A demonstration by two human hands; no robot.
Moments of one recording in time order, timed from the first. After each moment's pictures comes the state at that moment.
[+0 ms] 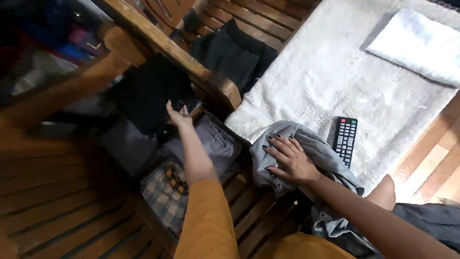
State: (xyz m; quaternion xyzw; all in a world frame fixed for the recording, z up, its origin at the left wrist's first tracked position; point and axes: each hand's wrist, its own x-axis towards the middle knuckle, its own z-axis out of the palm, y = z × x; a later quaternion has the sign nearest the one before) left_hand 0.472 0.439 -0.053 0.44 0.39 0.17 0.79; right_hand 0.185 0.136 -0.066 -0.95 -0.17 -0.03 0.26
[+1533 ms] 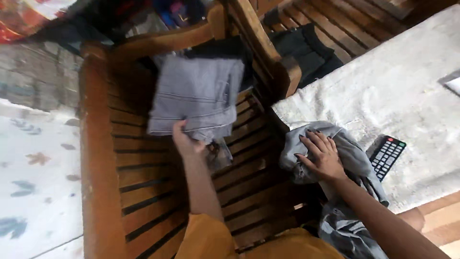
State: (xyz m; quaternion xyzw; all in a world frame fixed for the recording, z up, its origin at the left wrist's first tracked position) left_hand 0.220 0.495 0.127 0.49 0.29 0.26 0.78; right_hand 0.189 0.134 -0.056 -0.95 -0.19 -0.03 0.24
